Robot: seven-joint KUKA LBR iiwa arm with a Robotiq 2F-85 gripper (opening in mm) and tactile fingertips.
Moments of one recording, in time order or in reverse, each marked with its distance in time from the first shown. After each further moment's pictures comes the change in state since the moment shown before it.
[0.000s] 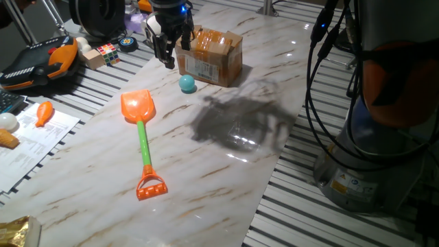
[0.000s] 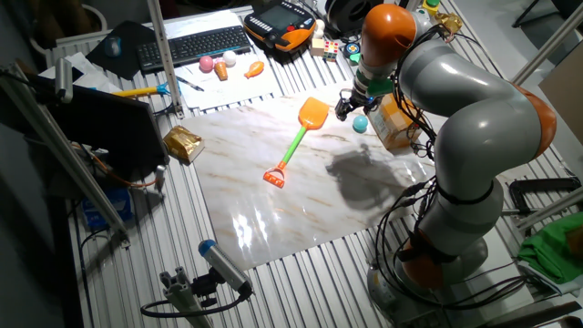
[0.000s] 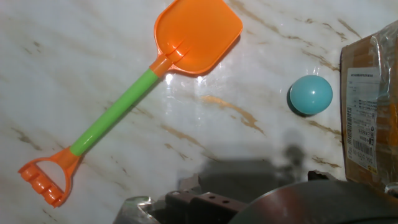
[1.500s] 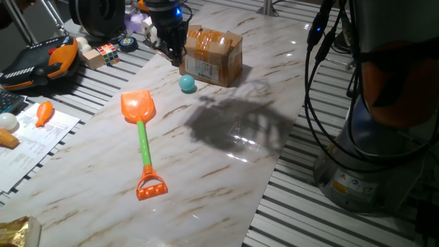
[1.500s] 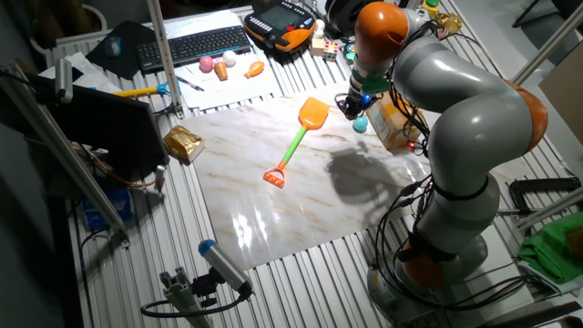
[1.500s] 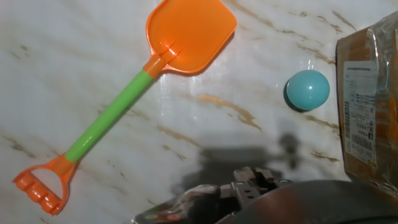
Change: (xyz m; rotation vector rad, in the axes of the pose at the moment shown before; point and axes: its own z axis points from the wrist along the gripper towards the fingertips) arm -0.008 0.003 0.008 0.018 0.027 0.042
